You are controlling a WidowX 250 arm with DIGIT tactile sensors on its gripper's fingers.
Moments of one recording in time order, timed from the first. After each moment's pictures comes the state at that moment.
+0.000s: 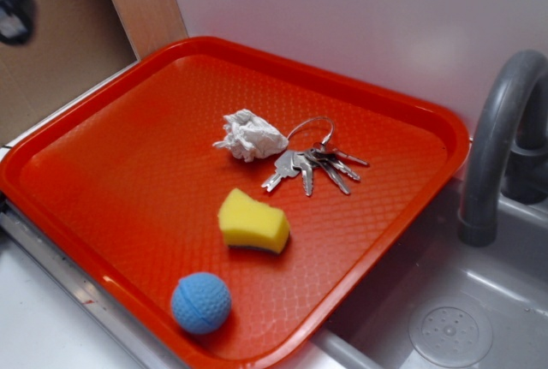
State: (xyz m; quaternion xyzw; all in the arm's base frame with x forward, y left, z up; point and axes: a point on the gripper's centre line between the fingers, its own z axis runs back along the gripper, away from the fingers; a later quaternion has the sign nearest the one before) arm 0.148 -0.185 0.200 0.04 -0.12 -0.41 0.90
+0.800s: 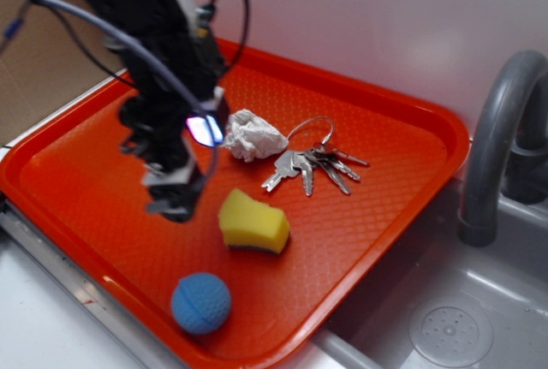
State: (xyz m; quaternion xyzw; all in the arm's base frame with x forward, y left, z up) arm 0.163 -0.286 0.089 -0.05 -0.04 -0.52 0.85
